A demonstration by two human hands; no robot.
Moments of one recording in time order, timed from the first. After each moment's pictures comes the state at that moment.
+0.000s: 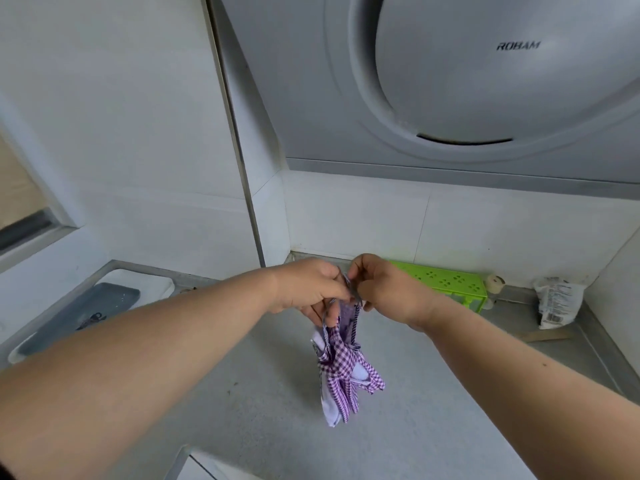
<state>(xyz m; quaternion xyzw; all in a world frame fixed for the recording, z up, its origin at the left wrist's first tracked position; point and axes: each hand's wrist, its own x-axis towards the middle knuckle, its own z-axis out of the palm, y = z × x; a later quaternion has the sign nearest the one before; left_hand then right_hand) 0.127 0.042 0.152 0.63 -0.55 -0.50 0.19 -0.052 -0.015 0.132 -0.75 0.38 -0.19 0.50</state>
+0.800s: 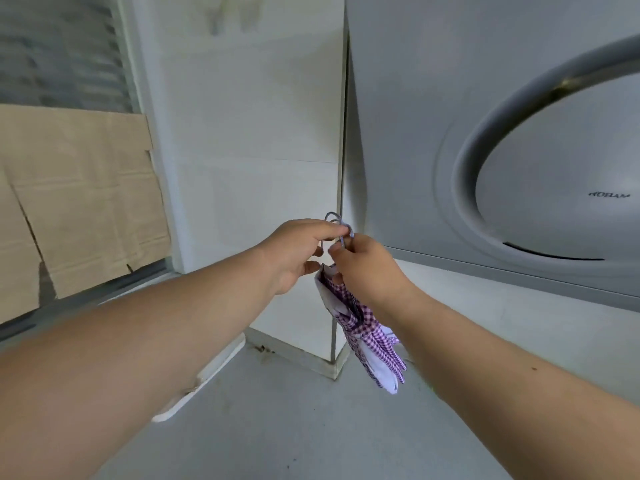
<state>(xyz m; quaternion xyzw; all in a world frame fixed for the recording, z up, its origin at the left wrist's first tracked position) 0.249 0.126 0.315 0.62 -0.40 -0.34 0.59 0.112 0.077 0.297 -0.78 0.31 -0.34 0.42</state>
